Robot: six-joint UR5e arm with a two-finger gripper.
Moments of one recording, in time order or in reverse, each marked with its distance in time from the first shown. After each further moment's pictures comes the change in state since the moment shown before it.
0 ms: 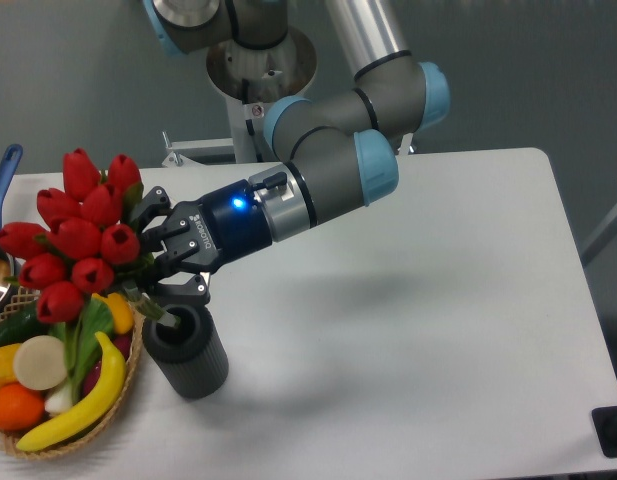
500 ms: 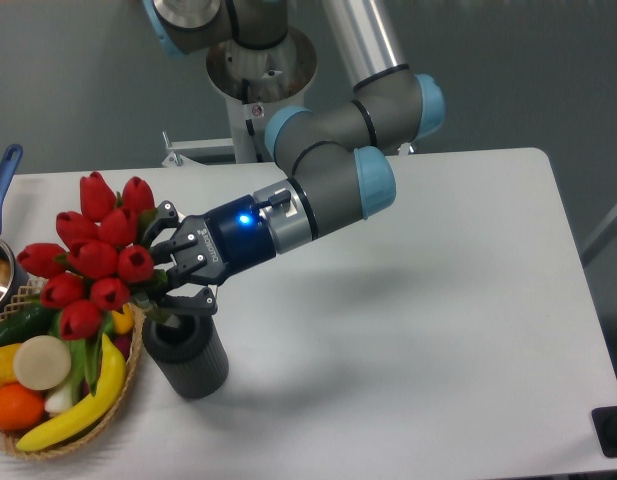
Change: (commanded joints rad) arm 0.005 -0.043 -0.031 0.000 0.002 0.031
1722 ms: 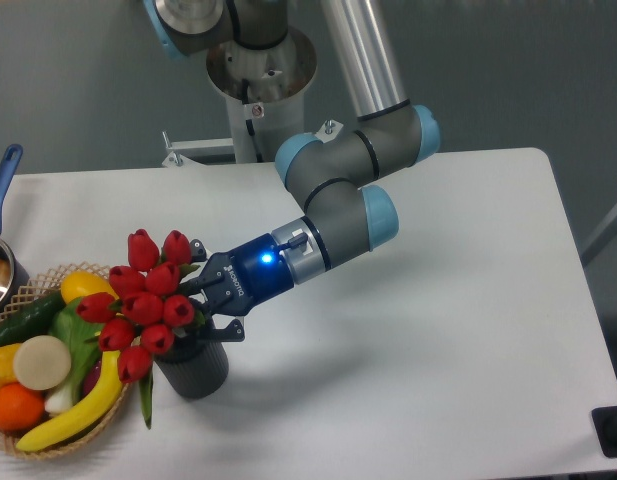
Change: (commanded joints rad) arm 0.028 -0.071 -0.077 0.000 0.017 0.110
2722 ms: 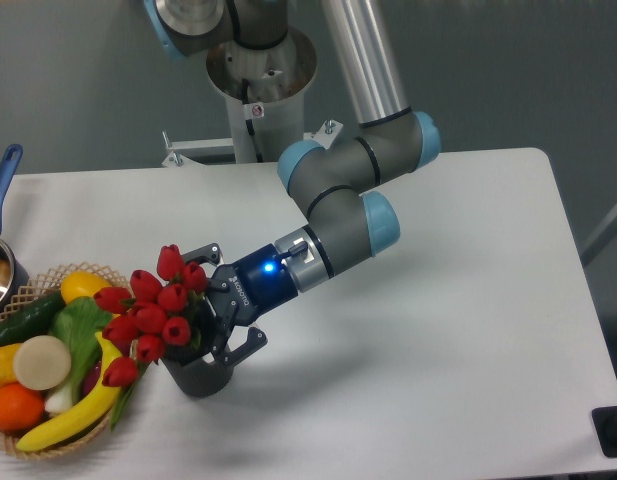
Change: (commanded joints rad) arm 0.018 0.017 0.005 0.002 0.118 0.055
